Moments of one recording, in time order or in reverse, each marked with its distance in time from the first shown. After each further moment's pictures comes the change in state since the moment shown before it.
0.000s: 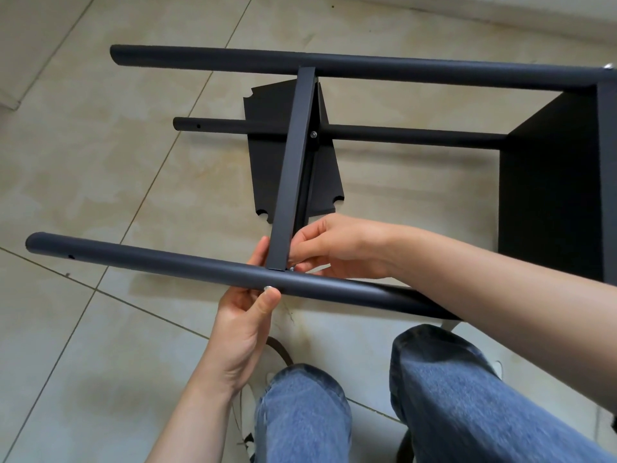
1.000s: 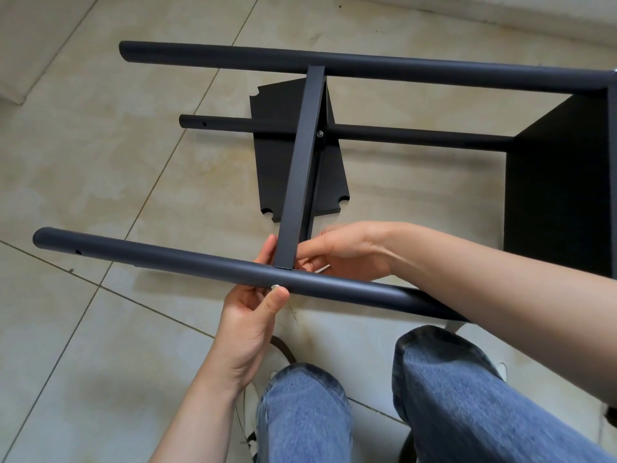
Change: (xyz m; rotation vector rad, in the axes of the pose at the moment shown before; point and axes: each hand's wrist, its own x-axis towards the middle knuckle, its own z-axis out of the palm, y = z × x) left_hand 0.002 -0.003 -0.001 0.074 0.017 0.027; right_hand 0.009 0.000 0.001 -0.040 -0.137 0.188
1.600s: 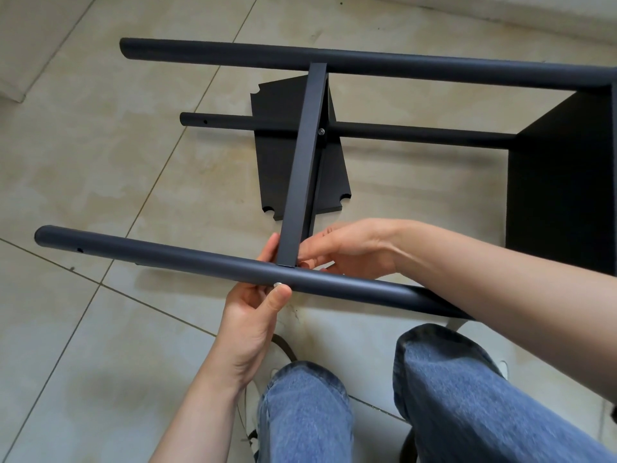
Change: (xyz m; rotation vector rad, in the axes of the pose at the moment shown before) left_hand 0.000 0.001 0.003 0.056 -0.017 0.021; right_hand -0.003 0.003 -0.007 0.034 -0.002 -0.006
